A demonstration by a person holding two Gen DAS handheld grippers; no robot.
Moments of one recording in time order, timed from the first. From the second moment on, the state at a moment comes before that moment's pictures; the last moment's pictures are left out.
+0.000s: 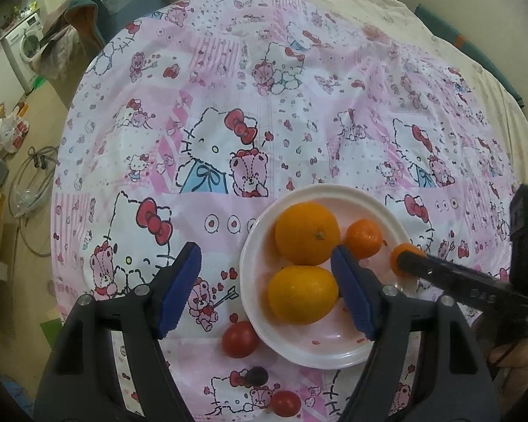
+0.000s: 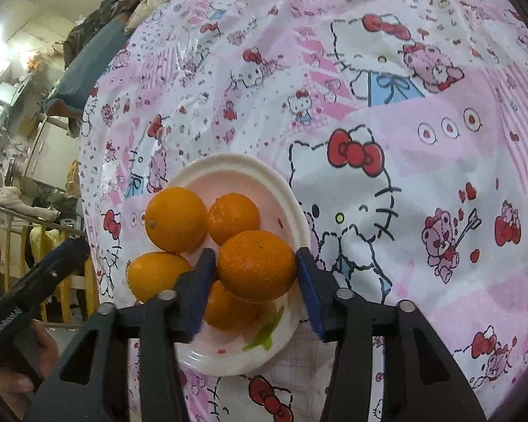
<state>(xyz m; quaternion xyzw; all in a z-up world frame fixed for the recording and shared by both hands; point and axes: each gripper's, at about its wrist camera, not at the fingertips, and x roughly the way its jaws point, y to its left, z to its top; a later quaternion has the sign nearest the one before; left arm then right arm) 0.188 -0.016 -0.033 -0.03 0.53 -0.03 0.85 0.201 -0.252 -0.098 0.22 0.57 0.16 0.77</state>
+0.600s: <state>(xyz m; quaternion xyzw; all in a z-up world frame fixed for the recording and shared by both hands) 0.174 -0.010 -0.030 -0.02 0.53 -0.02 0.85 0.185 -0.258 -0.066 0.22 0.54 0.16 0.80</state>
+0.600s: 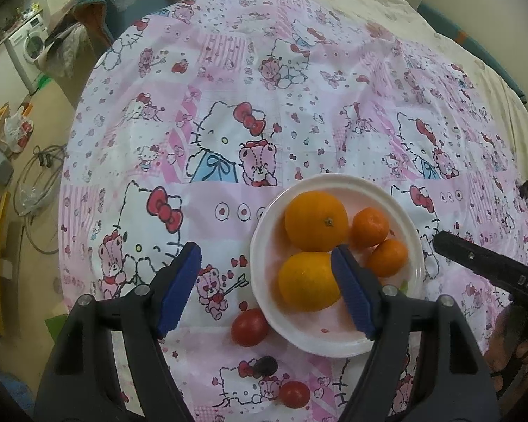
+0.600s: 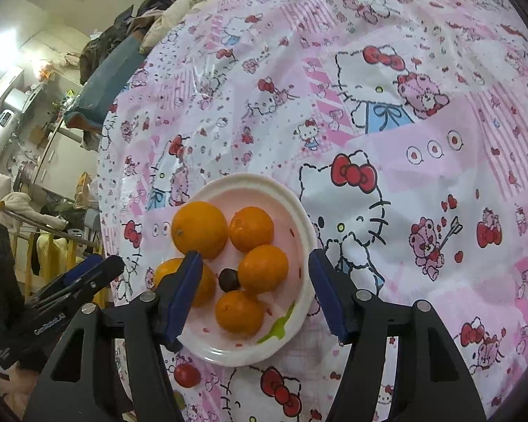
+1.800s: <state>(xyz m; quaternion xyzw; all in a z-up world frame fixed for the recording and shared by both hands) 0.095 0.030 -0.013 -0.03 0.52 0.01 0.86 0.073 -0.252 -0.013 0.20 0.47 0.17 0.84</state>
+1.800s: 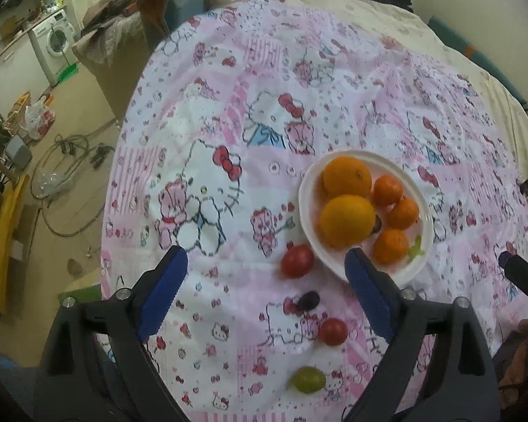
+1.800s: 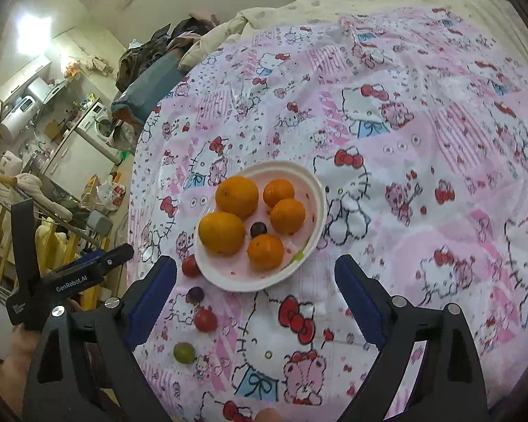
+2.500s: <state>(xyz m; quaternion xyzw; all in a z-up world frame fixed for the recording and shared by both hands) 0.092 0.047 -0.052 -0.06 0.57 0.03 0.82 0.074 -0.253 -0.045 0.22 0.51 0.14 0.82</state>
